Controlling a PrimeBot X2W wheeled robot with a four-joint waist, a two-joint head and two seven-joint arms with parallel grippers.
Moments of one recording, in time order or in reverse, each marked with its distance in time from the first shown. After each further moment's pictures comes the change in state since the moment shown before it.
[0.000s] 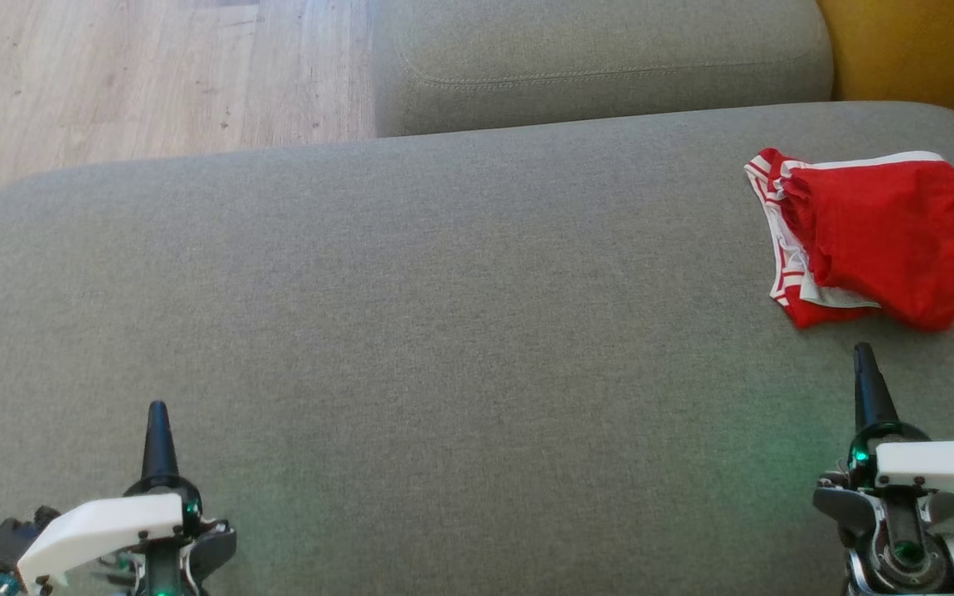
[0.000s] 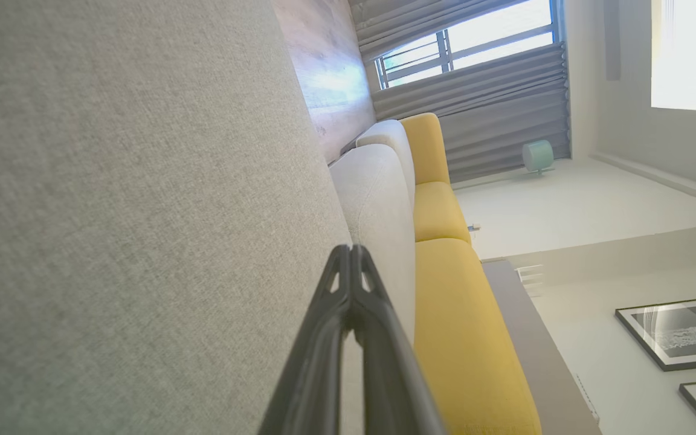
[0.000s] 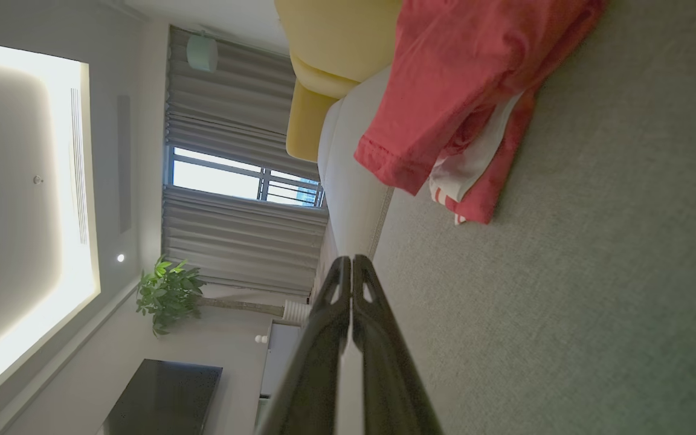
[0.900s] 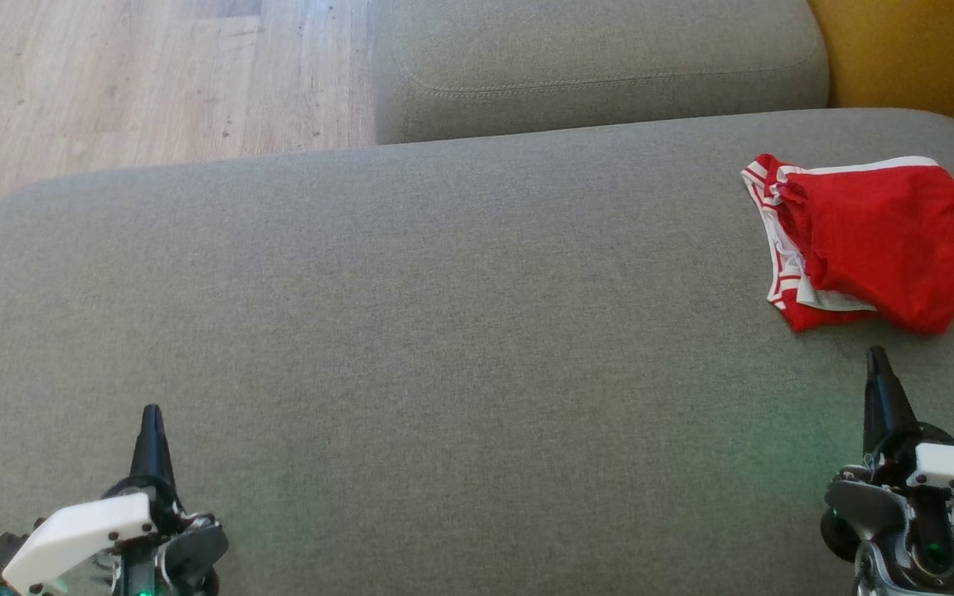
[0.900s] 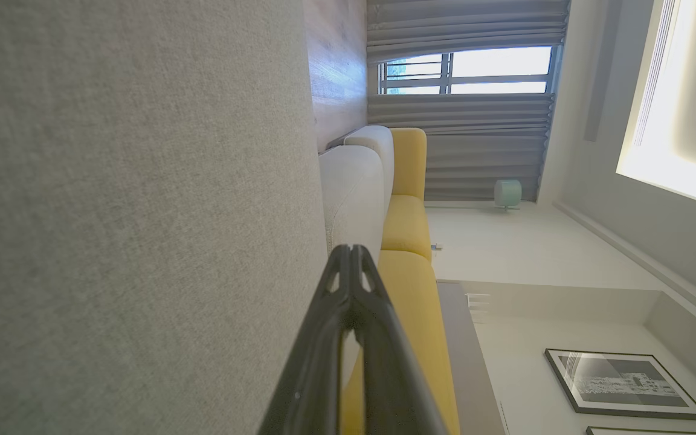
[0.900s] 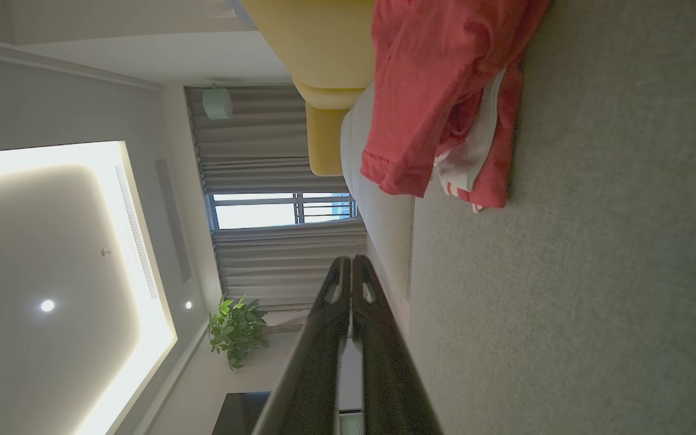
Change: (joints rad) left arm -0.007 0.000 0.036 0.004 -0.232 -0.001 0.070; right arm 0.000 0.000 -0.037 -0.001 0.262 0.000 0.057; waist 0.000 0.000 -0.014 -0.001
